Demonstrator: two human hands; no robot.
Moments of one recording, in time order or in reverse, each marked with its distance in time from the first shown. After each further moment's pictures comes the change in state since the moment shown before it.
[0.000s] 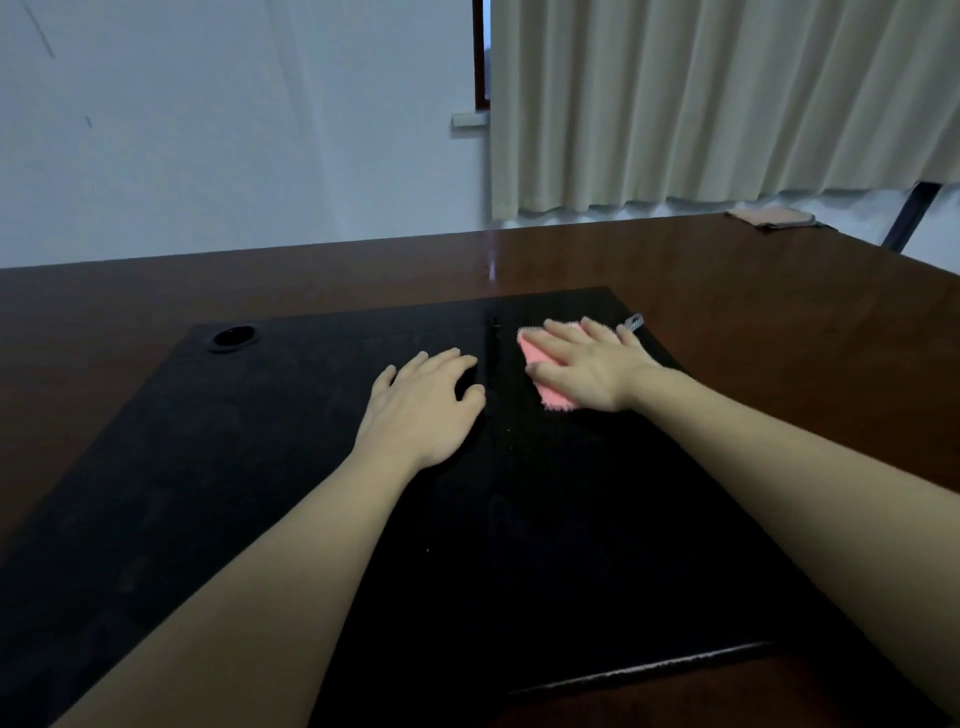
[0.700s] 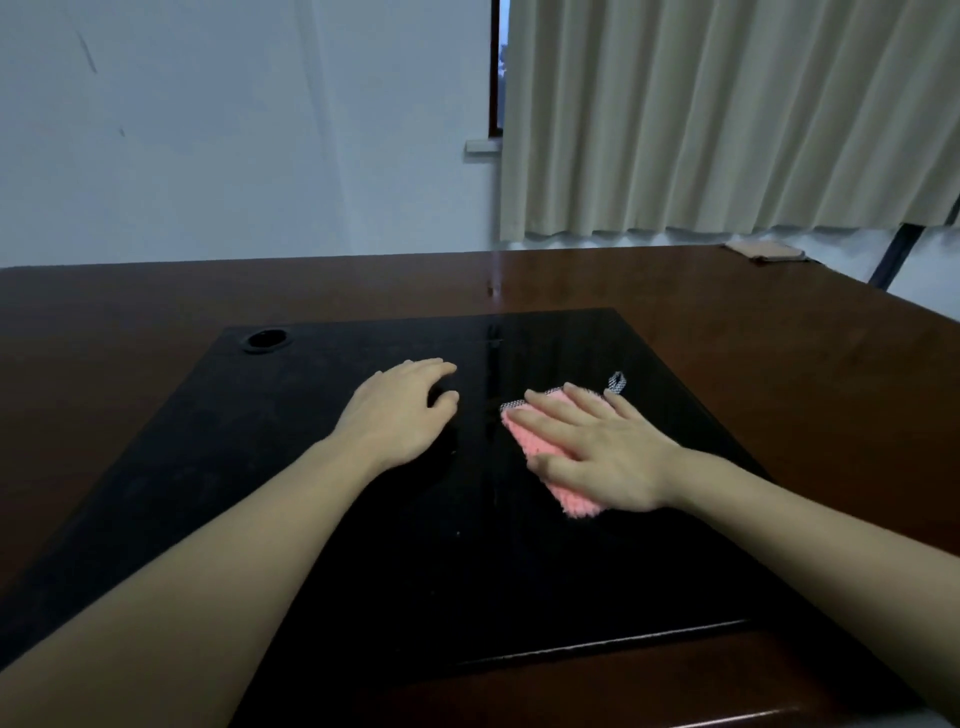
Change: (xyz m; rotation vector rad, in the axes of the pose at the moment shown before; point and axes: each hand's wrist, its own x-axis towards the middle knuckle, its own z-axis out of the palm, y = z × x) left_hand -0.027 -0.035 -0.032 -0.051 0.032 0.046; right_hand -0.090 -0.035 0.016 -0.039 -0.069 -0.215
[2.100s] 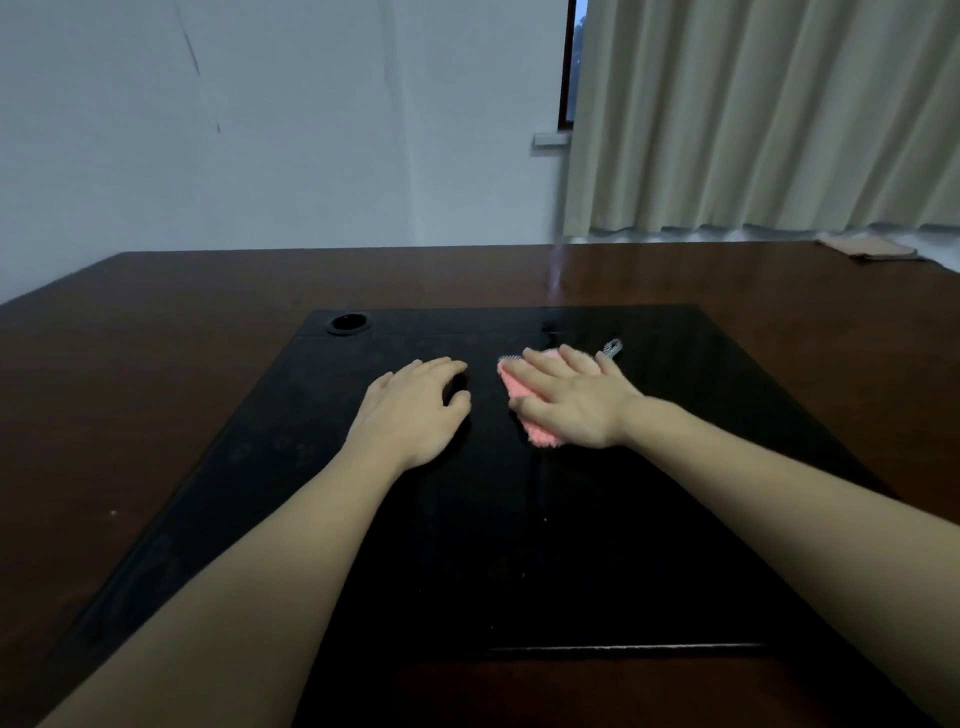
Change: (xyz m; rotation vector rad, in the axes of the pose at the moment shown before) left_hand -0.026 -0.057 -0.007 0.062 0.049 -0.134; right_hand 0.091 -0.064 -0.009 -0.020 0.029 0.005
